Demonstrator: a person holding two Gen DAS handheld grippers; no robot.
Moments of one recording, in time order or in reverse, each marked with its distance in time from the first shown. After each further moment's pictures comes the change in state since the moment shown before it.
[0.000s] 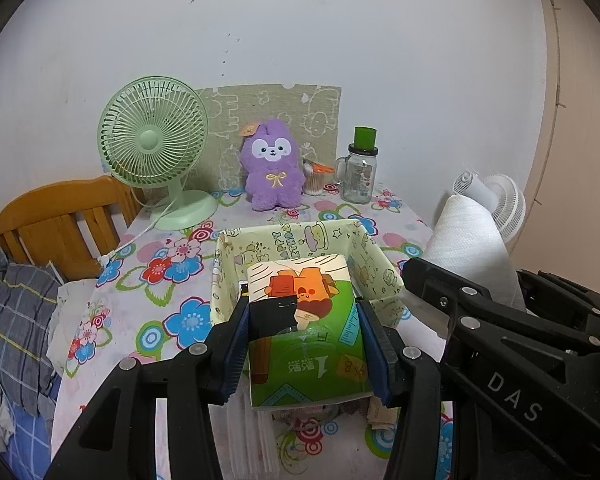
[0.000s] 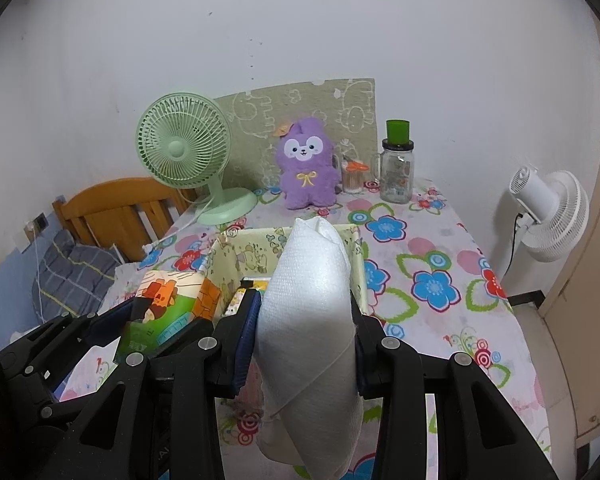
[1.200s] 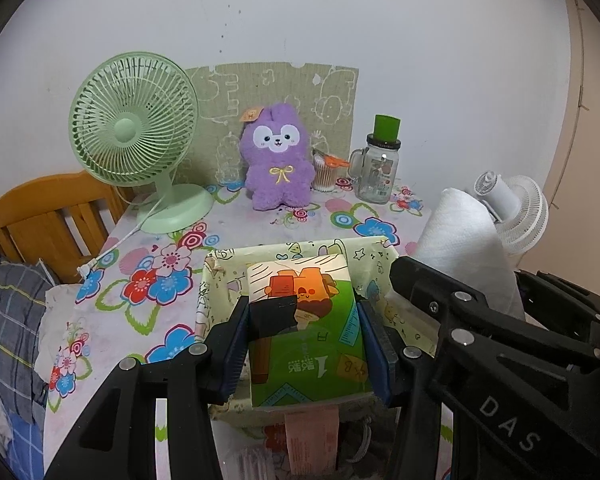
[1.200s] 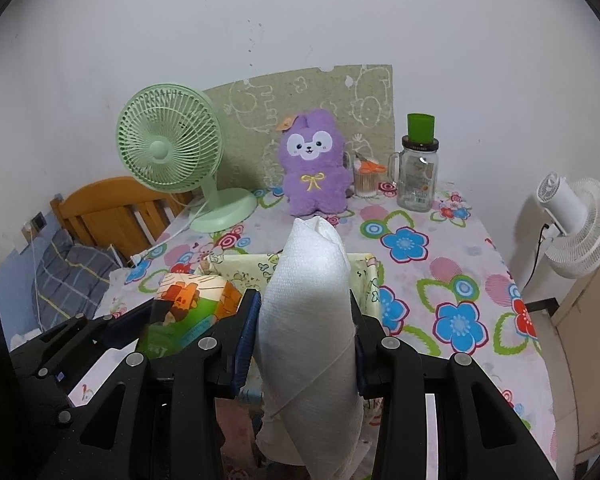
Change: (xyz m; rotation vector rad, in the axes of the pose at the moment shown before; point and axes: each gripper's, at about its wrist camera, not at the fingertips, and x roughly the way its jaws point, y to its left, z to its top) left arm 0.080 0.011 0.040 -0.023 0.066 0.013; right arm 0.077 -0.012 0.040 -0.005 0.044 0.038
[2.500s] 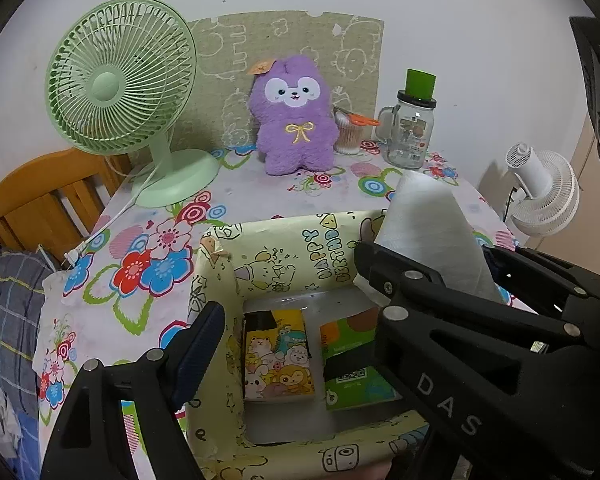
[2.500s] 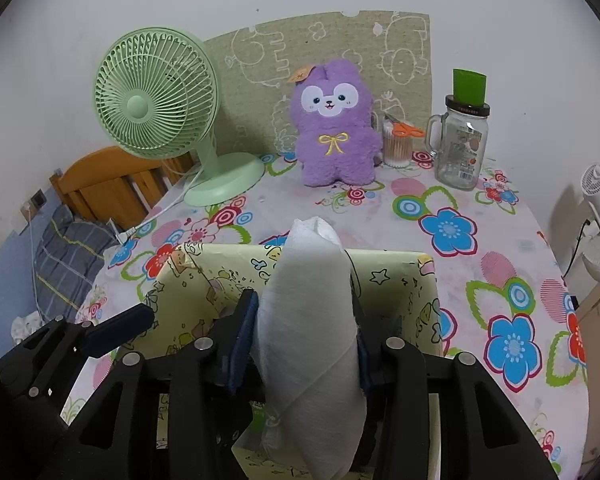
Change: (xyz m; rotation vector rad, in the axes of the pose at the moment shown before) left arm 0.066 0.017 0.001 0.003 0.119 0.050; right arm 0.097 0.001 0.006 -0.031 0.115 0.060
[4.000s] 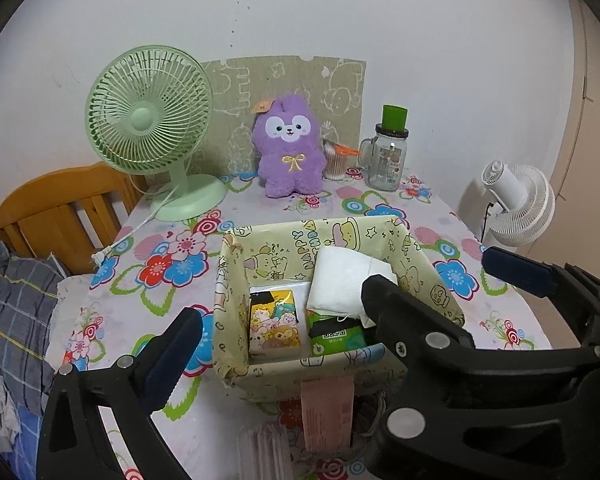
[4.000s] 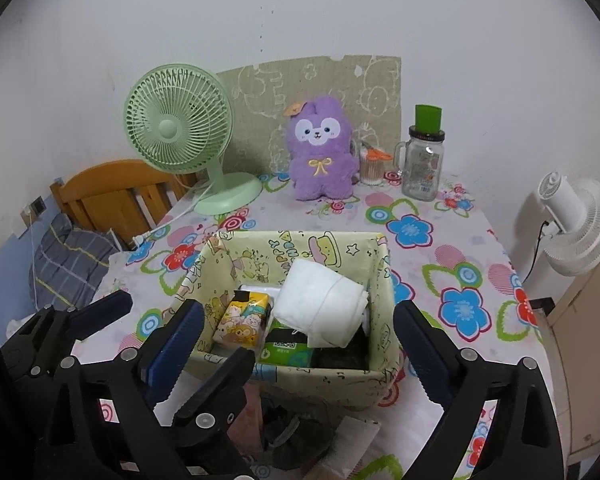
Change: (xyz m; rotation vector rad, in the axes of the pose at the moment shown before) left arm -0.081 -0.007 -0.032 0.005 -0.113 -0.014; right arm -0.098 0.021 -0.034 -0.004 -0.091 -0.078
